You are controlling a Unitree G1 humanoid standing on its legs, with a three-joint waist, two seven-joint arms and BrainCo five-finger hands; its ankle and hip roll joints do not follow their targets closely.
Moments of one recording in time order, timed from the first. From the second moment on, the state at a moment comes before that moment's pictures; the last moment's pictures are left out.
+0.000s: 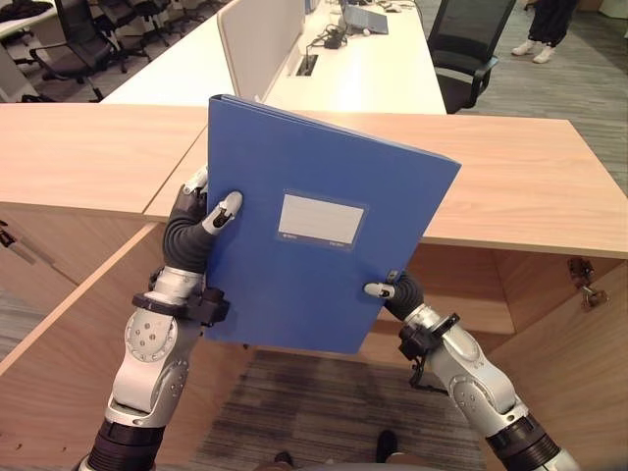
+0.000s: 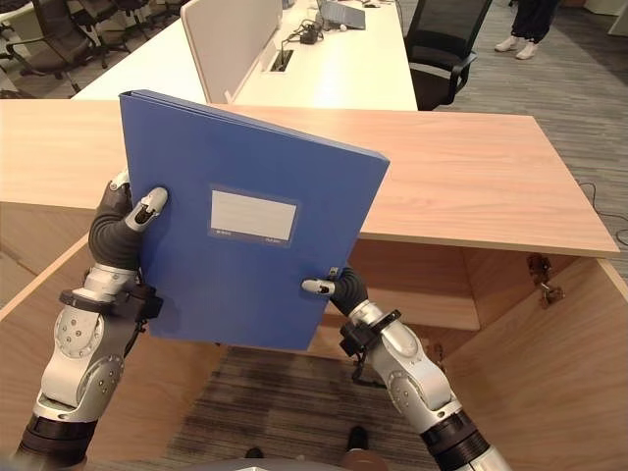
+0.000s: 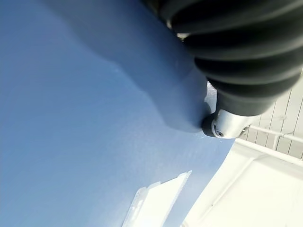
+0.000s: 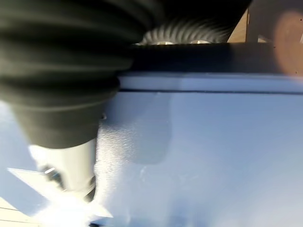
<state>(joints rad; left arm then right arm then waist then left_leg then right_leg) -0.06 0.47 -0.05 -0.38 -0.50 -0.24 -0.03 -0.09 -0.41 0.40 -0.12 0.77 -0.08 0.23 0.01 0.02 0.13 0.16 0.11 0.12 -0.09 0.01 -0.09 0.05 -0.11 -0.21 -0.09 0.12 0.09</state>
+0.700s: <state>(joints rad) 0.04 0.45 -0.03 -0.31 -0.49 -0.24 -0.02 -0.10 -0.43 0.42 -0.08 0.69 -0.07 0.23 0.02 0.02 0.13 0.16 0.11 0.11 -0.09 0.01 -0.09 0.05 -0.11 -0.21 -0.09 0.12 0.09</state>
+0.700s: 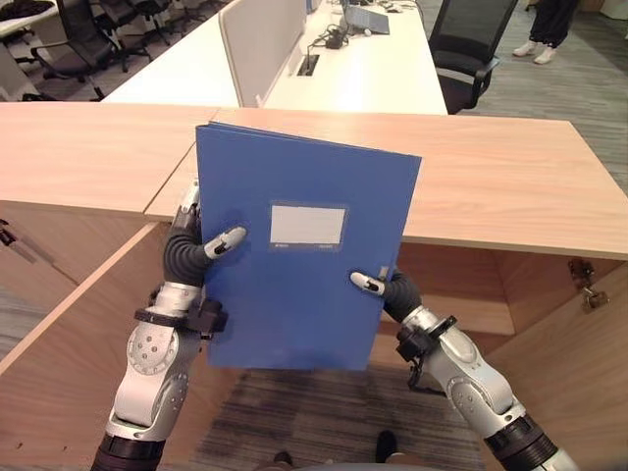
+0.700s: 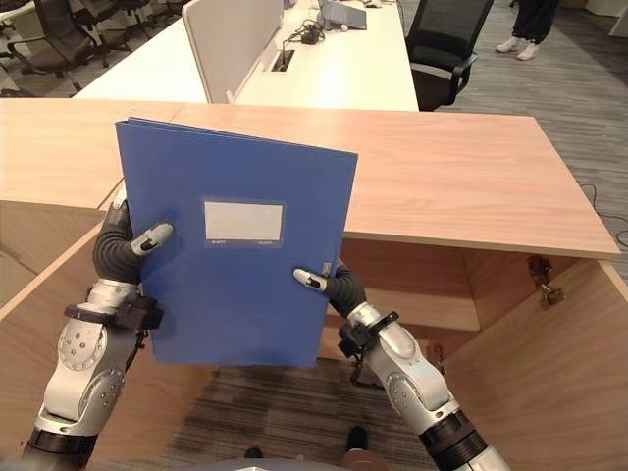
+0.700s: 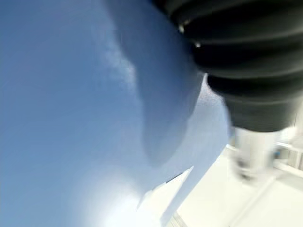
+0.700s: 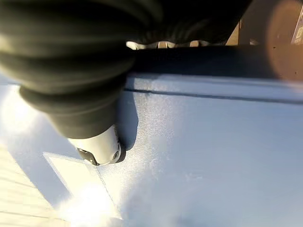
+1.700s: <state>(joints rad) 0.30 0.42 -0.06 0.58 -0.50 -0.06 -0.53 -0.03 -0.46 0.36 0.44 0.27 -0.02 0.44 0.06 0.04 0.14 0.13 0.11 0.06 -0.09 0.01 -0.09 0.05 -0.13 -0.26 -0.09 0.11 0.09</state>
